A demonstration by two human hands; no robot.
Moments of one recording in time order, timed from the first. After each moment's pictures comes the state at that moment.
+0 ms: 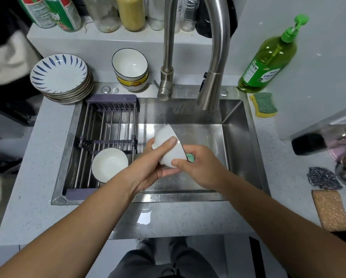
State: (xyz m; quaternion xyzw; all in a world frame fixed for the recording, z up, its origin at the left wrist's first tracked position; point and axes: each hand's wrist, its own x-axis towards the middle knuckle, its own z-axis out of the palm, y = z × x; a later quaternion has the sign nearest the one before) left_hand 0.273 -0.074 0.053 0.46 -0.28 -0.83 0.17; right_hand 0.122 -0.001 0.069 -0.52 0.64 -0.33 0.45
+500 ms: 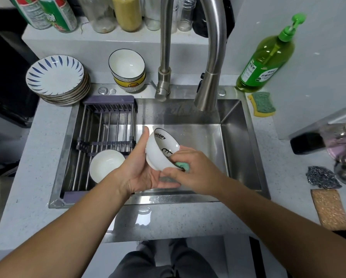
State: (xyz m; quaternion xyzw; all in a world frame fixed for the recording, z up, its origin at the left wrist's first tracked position) left_hand 0.287 -0.089 0.048 0.40 -0.17 -0.90 0.04; right_hand 0.129 0.002 0.067 -0.64 0.60 -0.31 0.36
